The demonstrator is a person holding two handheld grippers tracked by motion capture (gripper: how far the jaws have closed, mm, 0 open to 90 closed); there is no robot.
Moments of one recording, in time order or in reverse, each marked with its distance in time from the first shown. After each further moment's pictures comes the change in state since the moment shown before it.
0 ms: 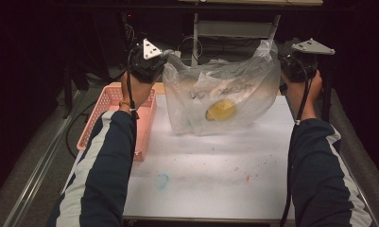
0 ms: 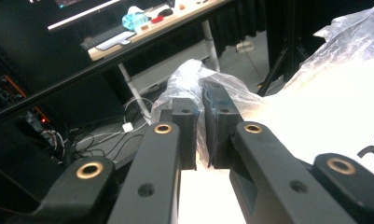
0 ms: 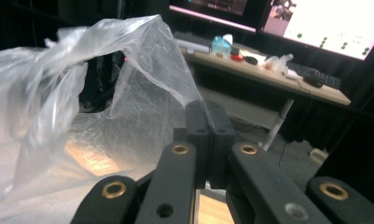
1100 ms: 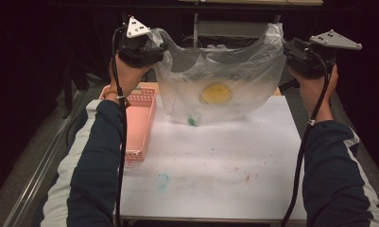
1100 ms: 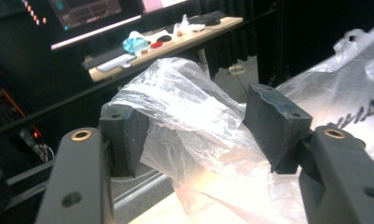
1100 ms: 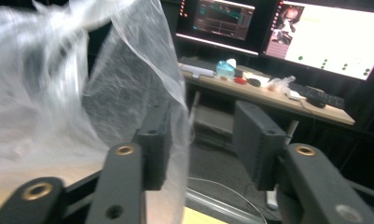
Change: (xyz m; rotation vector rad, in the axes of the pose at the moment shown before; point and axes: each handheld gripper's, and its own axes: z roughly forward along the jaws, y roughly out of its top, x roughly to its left) left arm 0.020 0.047 -0.048 -0.088 -0.046 -0.023; right arm -0.012 0.026 -0.040 -0.105 0.041 0.031
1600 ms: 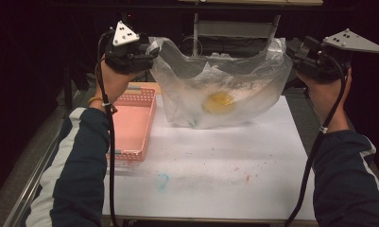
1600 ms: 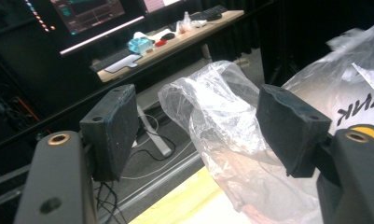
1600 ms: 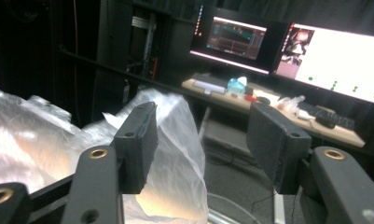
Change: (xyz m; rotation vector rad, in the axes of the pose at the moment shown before) left arm 0.006 -0.018 -0.030 0.008 0.031 0.045; right arm 0.005 0.015 -0.042 -0.054 0.062 -0.024
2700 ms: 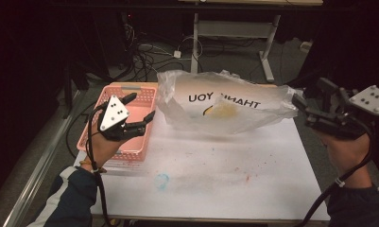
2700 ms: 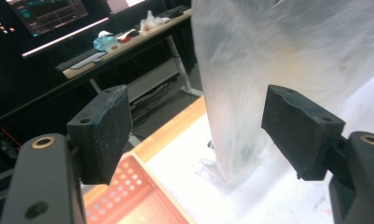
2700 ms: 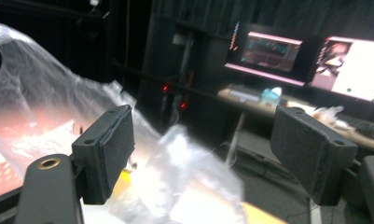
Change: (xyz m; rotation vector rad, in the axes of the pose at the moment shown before) left arm -0.073 -0.119 -0.068 -0.048 -0.118 0.059; right arm 0.040 -0.040 -0.110 -0.069 0.148 0.004
